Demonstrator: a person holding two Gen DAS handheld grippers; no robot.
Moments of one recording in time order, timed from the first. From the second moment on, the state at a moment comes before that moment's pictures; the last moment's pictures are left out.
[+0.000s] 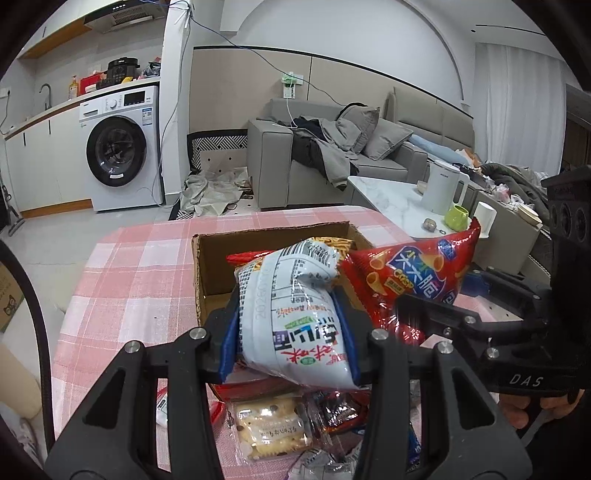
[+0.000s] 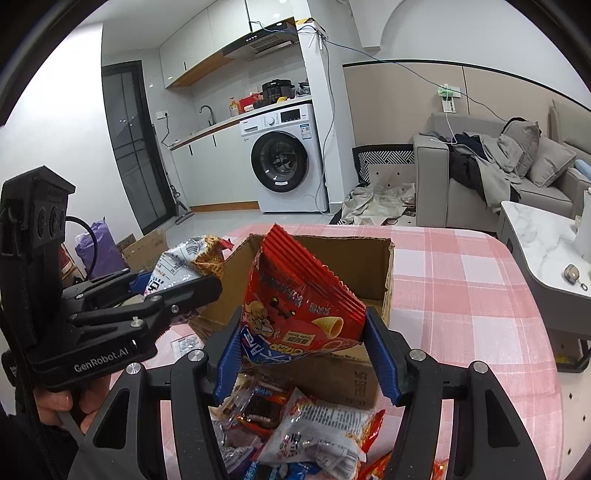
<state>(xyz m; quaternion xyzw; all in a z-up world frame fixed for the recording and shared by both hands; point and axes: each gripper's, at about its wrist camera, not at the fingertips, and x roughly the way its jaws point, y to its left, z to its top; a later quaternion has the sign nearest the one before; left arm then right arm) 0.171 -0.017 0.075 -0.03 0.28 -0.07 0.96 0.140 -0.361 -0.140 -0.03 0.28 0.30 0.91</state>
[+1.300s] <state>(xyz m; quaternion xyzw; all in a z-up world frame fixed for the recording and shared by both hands) 0.210 -0.012 0.061 -0.02 0.28 -0.04 0.96 0.156 -0.362 -0.142 -0.06 0.28 0.25 0.93</state>
